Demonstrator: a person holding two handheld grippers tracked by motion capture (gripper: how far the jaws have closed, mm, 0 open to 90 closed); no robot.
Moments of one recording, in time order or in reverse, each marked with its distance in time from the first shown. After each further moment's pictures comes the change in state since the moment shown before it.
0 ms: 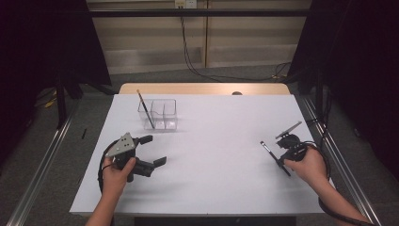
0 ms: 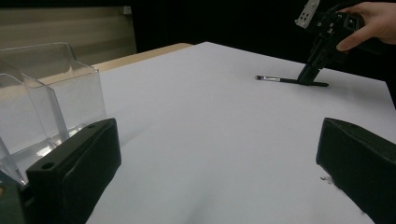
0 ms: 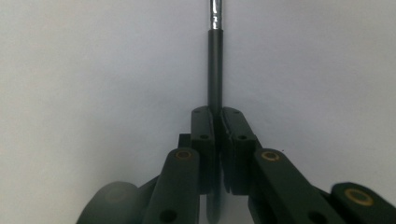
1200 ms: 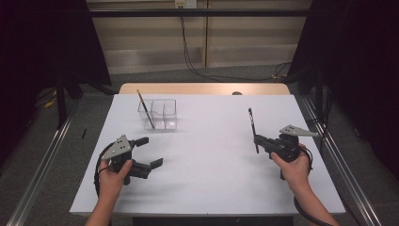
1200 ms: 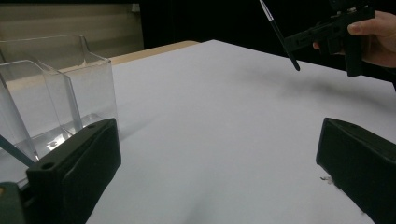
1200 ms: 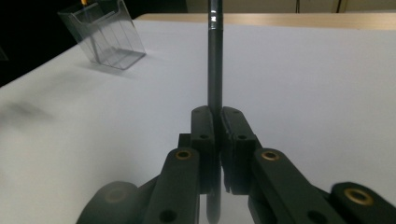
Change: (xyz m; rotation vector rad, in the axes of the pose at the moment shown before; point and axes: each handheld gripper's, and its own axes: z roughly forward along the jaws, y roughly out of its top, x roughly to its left) left arm -0.001 -0.004 -0.008 0.004 0.025 -0.023; right arm 0.029 -0.003 -0.001 -0.870 0.305 0.041
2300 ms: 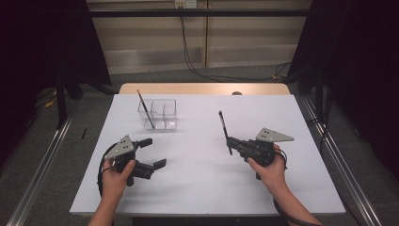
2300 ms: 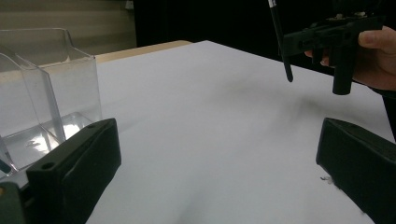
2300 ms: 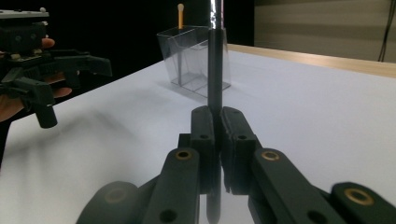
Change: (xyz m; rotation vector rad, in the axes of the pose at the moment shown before) left arm -0.005 0.000 0.007 -0.003 -0.028 -0.033; right arm 0.060 0.001 0.037 -0.096 0.241 -0.136
